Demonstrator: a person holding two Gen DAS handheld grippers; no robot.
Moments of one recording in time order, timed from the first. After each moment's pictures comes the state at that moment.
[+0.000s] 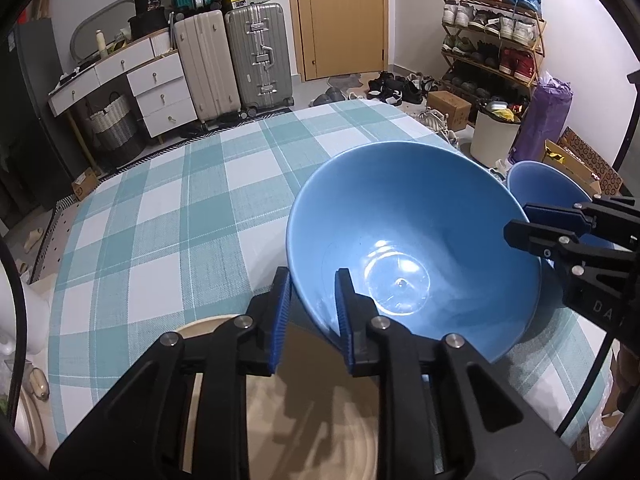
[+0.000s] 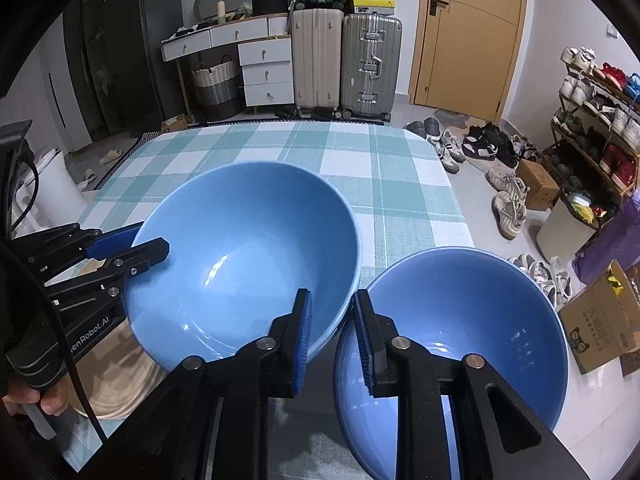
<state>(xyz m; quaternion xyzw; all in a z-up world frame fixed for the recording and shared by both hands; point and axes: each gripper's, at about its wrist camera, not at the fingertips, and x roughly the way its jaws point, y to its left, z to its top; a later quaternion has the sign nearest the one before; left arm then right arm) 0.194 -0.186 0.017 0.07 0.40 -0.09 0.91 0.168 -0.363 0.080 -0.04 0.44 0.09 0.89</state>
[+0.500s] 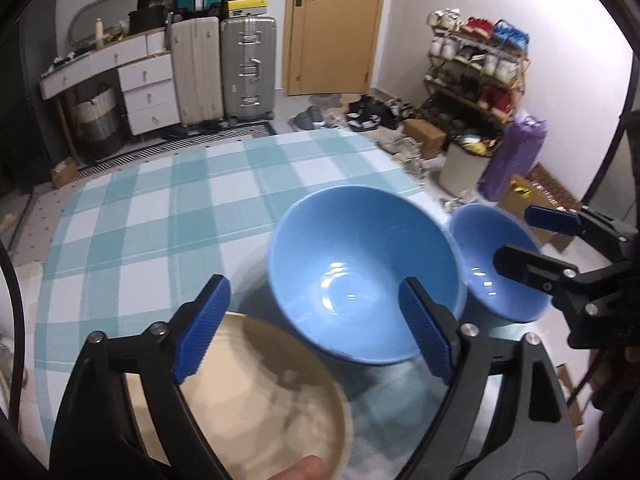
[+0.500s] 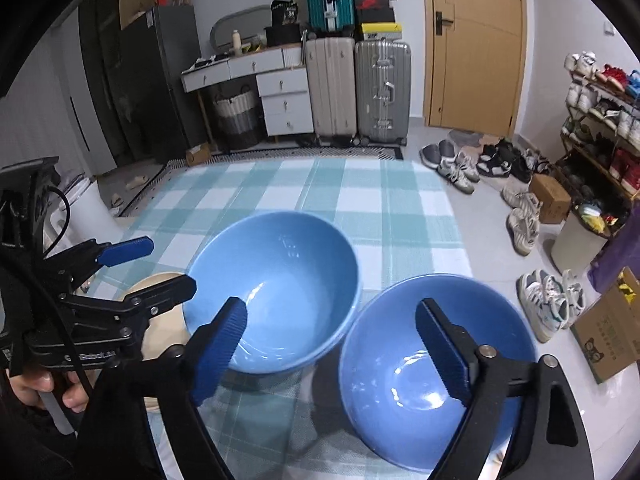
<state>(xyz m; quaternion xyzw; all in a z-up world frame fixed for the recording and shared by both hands) 0.158 -0.173 0.071 0.00 0.38 -0.14 0.91 0.133 -0.394 0.143 0.00 0.39 0.12 0.91</state>
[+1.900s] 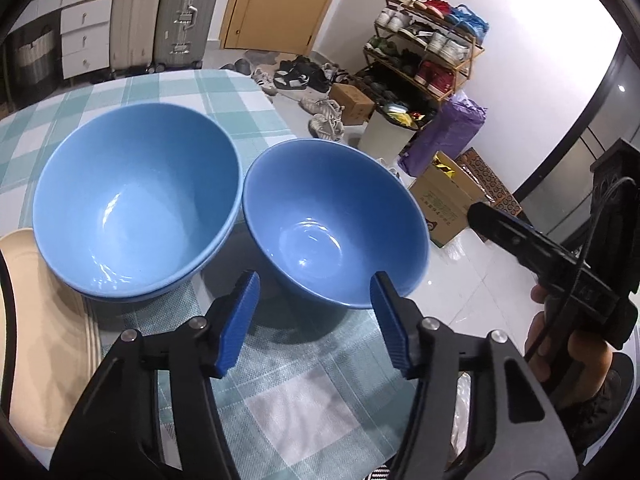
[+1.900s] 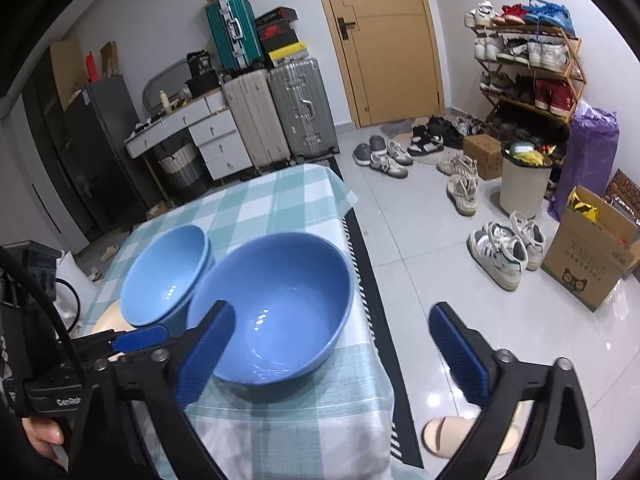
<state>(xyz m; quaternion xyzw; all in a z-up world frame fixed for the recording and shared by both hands) 0.105 -0.342 0.034 -0.07 0.45 -0.25 0.85 0.055 -0.575 0.127 0.12 0.38 0.03 0.92</state>
